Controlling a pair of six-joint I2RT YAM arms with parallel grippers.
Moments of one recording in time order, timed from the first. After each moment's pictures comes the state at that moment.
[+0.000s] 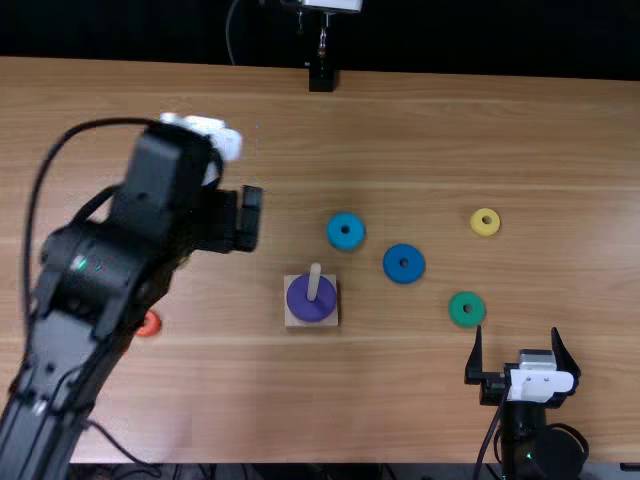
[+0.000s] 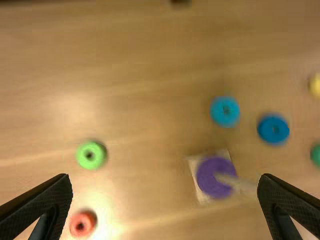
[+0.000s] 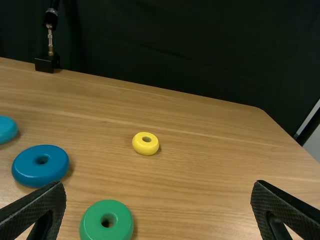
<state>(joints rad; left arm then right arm) -0.36 1.45 1.71 -1.02 -0.08 -0.24 -0.06 0.01 0.03 -0.09 0.03 -0.26</state>
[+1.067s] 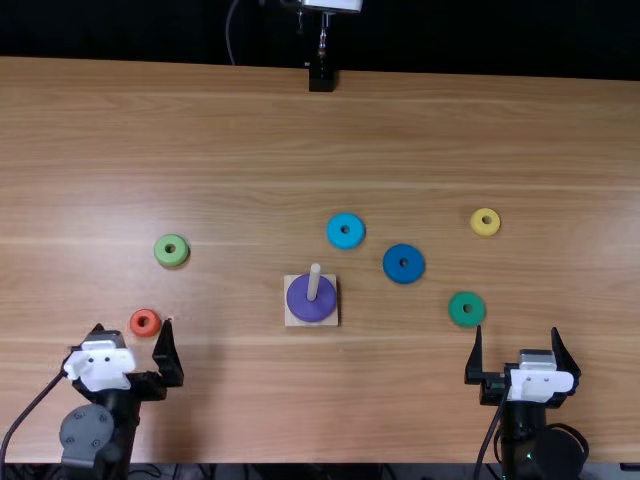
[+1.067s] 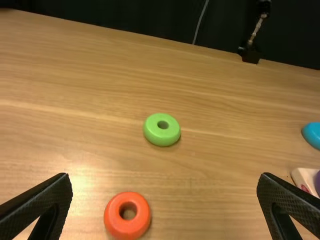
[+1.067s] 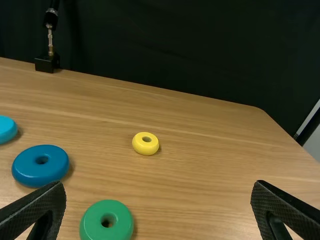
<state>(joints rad) -0.11 0.16 0.05 -0.11 -0.09 -0.24 -0.06 0.01 0.03 -0.09 0.03 -0.26</state>
